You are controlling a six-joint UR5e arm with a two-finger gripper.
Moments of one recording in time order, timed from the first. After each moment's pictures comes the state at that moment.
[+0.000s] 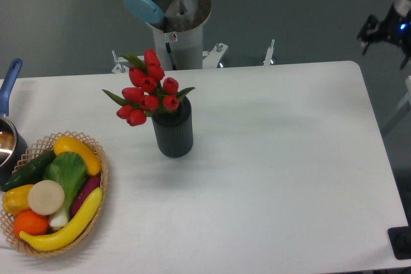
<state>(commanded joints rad) 3.11 -1.91 -1.54 -1.21 1.54 1.63</state>
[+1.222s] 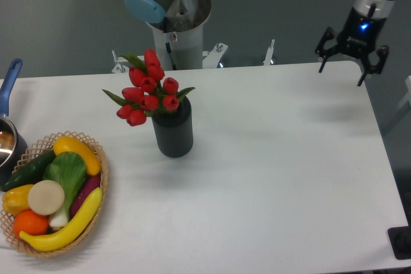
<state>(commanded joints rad) 3.16 -1.70 -1.85 -1.20 0.91 1.62</state>
